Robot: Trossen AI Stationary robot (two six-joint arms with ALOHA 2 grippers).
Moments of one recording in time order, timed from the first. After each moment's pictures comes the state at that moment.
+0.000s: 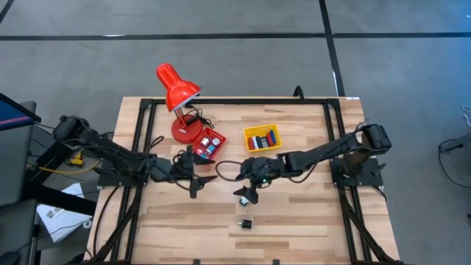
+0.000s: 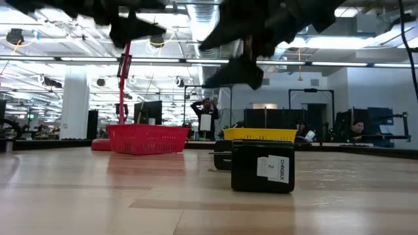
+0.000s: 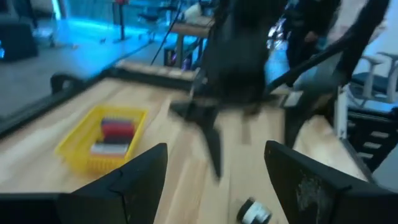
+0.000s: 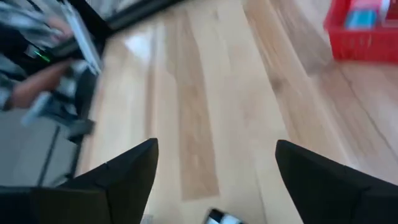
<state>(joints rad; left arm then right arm) -0.36 1.13 0.49 0.47 -0.54 -0.22 0.18 1.69 1.01 0.10 -0.03 0.49</state>
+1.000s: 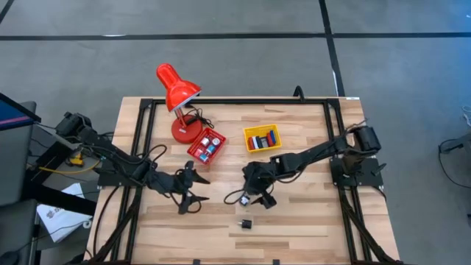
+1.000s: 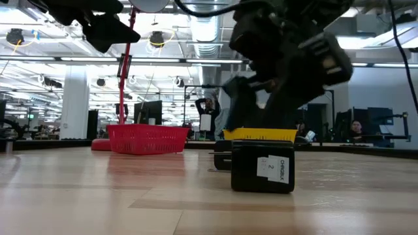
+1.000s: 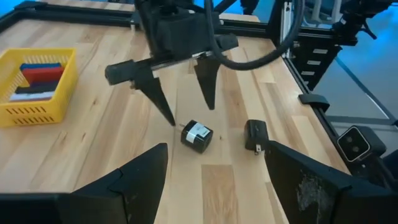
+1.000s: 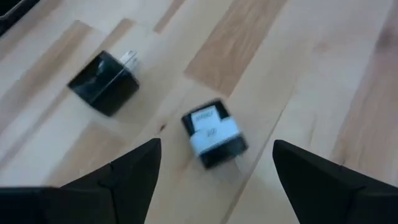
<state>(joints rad) -0.50 1.13 0.56 0.13 -0.42 -0.30 0.17 1.80 1.01 -0.11 -0.28 -0.24</state>
